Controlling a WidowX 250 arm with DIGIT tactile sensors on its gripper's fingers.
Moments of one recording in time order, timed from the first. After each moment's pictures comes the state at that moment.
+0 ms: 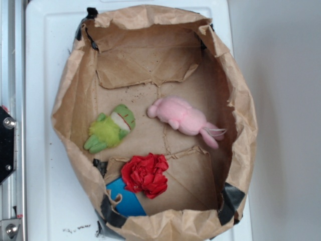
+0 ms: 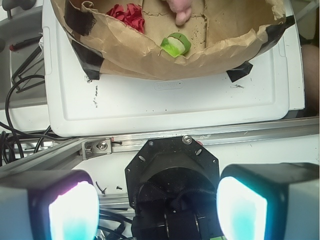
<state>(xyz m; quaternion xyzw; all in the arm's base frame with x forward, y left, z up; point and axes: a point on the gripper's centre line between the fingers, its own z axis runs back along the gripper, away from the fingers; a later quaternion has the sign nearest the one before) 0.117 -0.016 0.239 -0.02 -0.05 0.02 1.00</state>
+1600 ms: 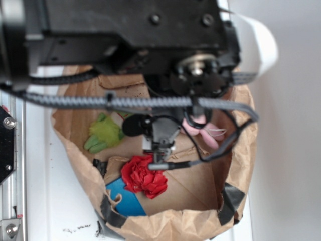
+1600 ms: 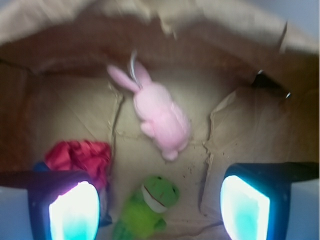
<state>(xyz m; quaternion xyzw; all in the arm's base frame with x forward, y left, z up) 0.284 0.044 0.142 0.00 -0.09 -0.03 1.00</state>
